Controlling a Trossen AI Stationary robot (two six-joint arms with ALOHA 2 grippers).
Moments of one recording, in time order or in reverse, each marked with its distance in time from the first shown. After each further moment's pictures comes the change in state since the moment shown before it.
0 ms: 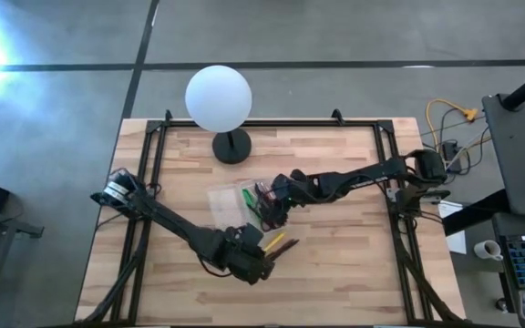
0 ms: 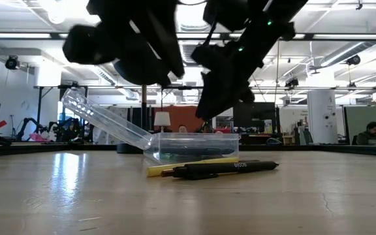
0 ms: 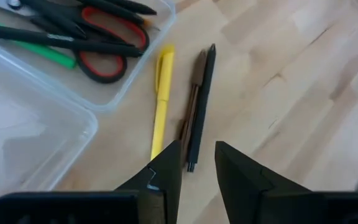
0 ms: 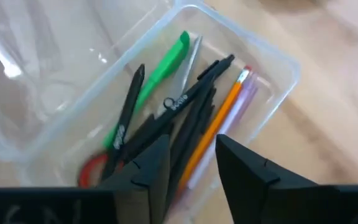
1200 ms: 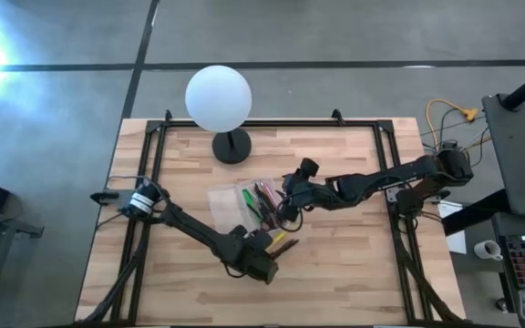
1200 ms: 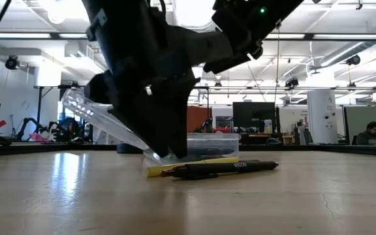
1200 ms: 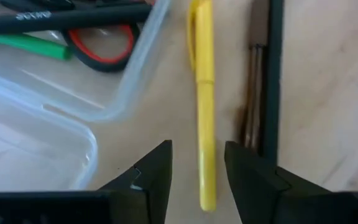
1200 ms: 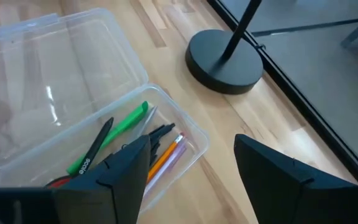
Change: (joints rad) left arm 0.049 0.231 0.104 -0.098 0.048 0.178; right arm 0.102 -0.212 -0.038 -0.009 0.353 -0.297
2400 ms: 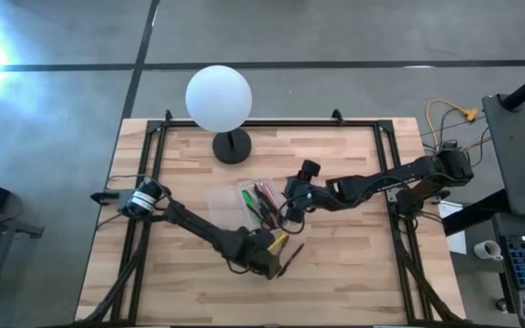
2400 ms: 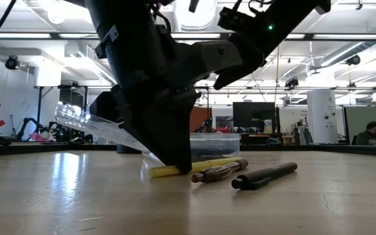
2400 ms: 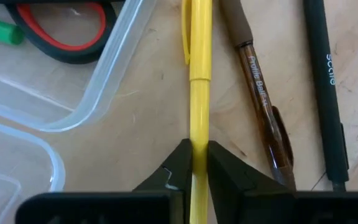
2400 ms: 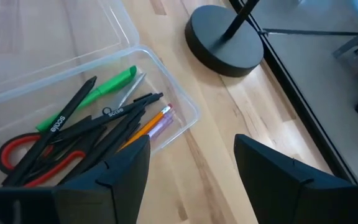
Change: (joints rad) left arm 0.043 0.022 -0.065 0.143 0.110 -0.010; right arm -0.007 -0.002 -0.074 0.003 -0.001 -0.119
